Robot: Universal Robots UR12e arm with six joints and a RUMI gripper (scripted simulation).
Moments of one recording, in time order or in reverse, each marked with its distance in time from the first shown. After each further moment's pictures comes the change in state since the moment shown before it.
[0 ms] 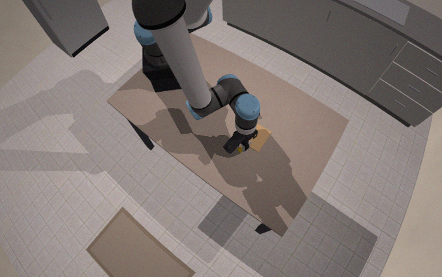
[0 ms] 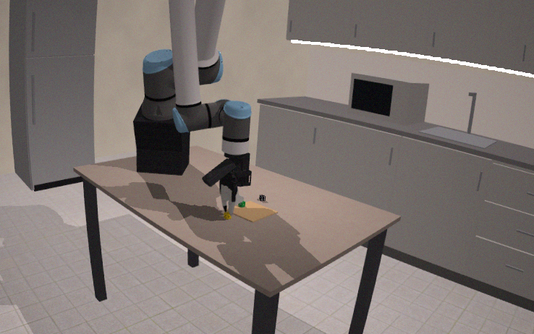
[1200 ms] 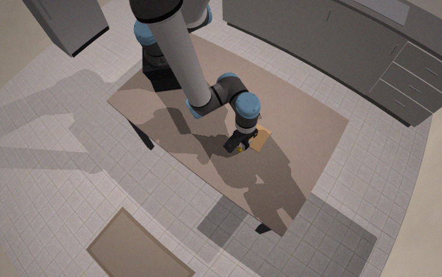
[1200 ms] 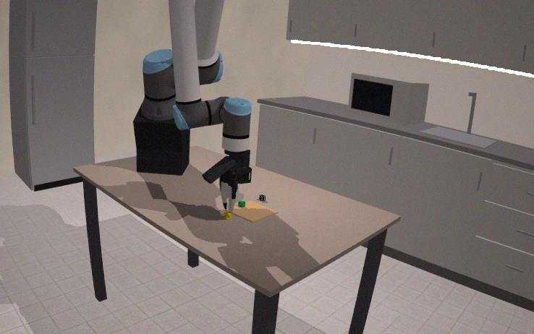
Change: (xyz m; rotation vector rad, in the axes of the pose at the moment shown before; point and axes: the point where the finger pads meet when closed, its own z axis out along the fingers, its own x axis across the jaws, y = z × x) arm 0.000 0.000 -0.010 0.000 0.000 0.000
